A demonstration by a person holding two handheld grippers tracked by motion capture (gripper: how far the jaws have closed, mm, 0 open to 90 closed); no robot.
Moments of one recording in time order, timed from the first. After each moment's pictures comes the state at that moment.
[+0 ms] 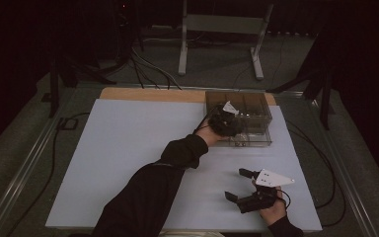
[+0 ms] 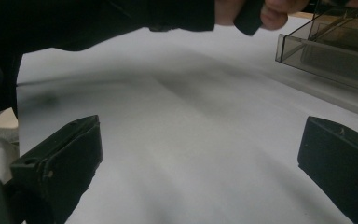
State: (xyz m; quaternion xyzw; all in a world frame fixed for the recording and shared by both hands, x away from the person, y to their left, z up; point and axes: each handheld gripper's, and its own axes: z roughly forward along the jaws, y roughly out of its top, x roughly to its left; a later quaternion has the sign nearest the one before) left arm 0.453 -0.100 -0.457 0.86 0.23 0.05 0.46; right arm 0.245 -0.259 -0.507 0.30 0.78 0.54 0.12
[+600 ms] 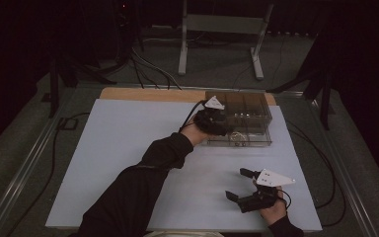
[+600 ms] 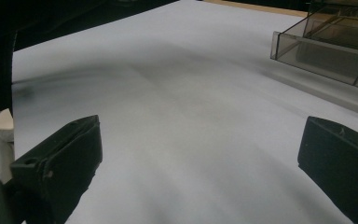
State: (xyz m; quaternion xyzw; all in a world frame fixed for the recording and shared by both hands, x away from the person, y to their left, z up) left arm 0.436 -0.046 -0.425 0.84 0.23 0.05 0.49; right arm 0.246 -0.262 -0.509 0.31 0.78 0.54 0.12
